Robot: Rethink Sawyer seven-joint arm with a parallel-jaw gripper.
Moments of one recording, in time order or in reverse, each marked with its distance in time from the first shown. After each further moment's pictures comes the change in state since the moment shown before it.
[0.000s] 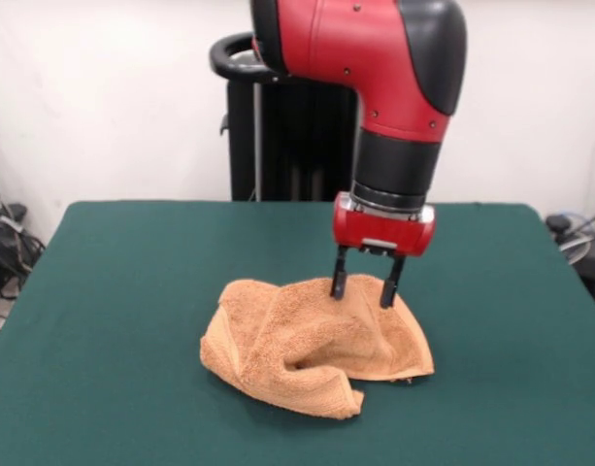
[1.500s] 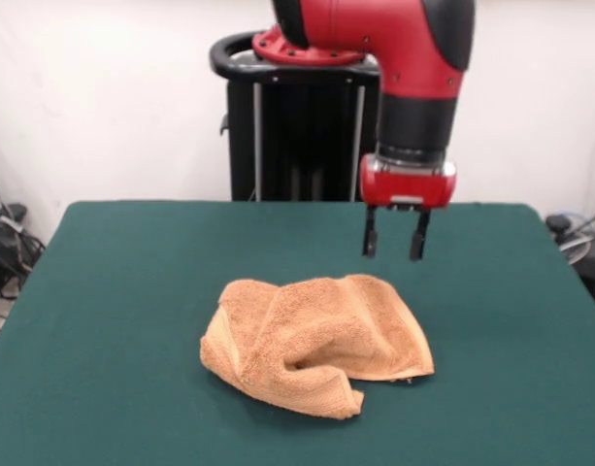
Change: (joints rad) arm -0.070 -0.103 0.122 0.205 -0.081 -0.073 0.000
